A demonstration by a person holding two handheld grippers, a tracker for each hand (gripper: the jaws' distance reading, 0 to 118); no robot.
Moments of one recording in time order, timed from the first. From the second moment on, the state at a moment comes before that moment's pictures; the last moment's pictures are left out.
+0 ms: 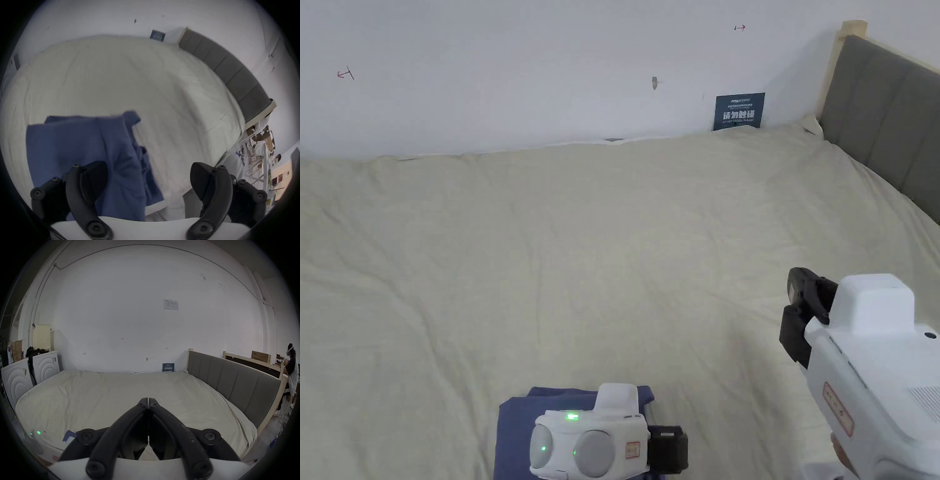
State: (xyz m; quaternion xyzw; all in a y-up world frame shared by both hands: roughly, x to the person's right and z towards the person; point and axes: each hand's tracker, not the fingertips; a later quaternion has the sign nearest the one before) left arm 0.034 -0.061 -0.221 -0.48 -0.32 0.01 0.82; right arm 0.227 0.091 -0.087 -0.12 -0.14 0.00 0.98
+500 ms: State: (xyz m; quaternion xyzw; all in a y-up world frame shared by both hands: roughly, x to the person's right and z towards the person) left arm -0.037 -0.011 -0.205 -0.24 -0.23 0.01 0.94; right arm 0.213 0.097 -0.088 -0.11 -0.13 0.01 0.99
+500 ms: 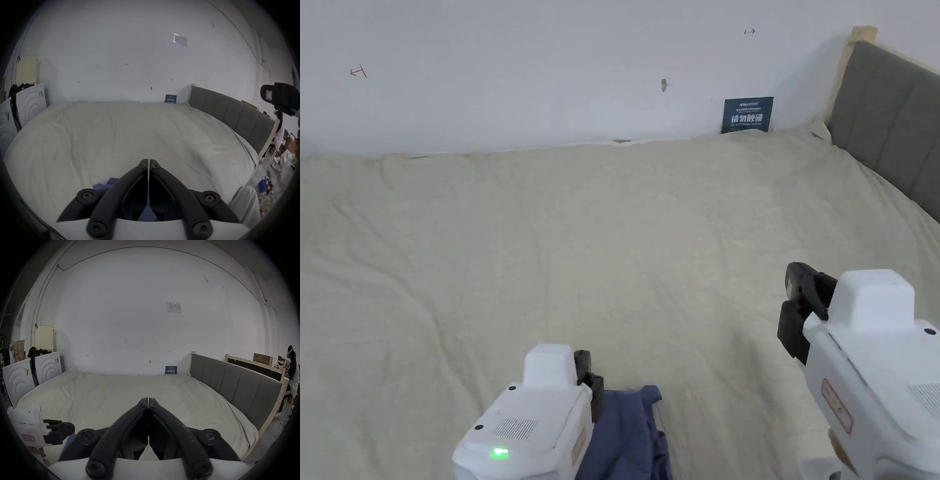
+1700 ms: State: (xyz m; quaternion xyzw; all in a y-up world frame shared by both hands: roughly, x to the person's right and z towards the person) left arm -0.015 -0.025 -0.190 -0.20 -0.23 0.01 0.95; right arm 0.214 0.096 -0.081 -0.11 -0.13 -0.01 0.98
